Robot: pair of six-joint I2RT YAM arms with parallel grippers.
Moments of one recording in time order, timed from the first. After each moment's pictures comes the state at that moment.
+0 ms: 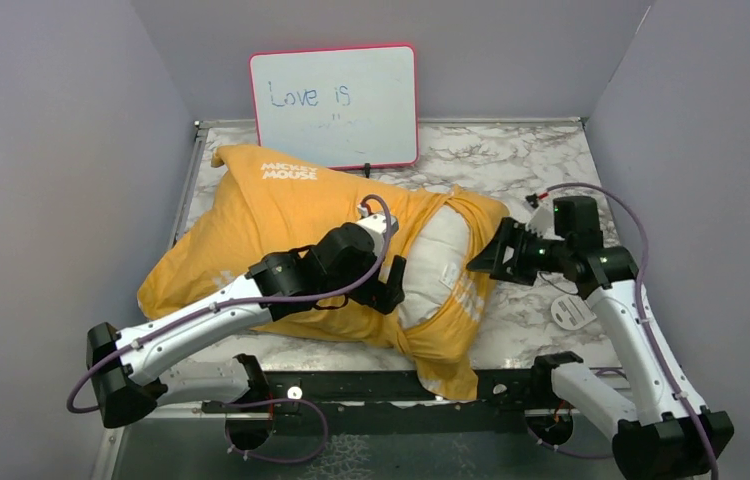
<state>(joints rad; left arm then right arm) -1.02 1.09 1.06 -0.64 -0.06 -0.47 0.10 0.93 0.92 -0.83 -0.58 0.47</state>
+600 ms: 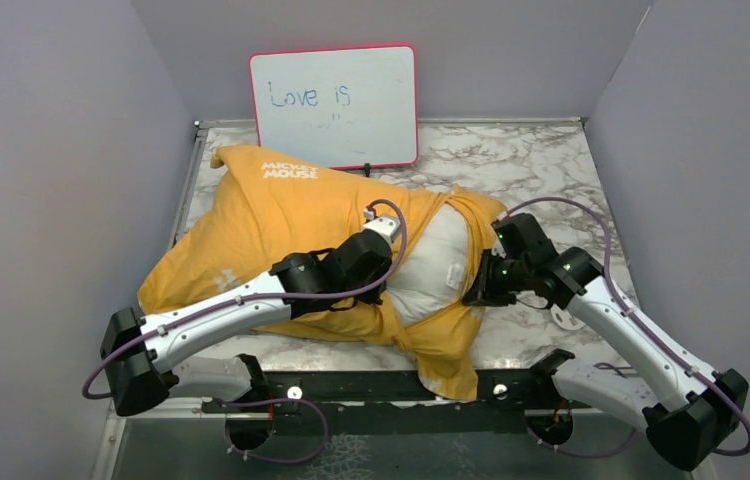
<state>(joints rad) -1.05 1.22 1.04 -0.62 -0.19 -0.51 0.55 1.00 0.89 -0.93 -0.21 0.68</state>
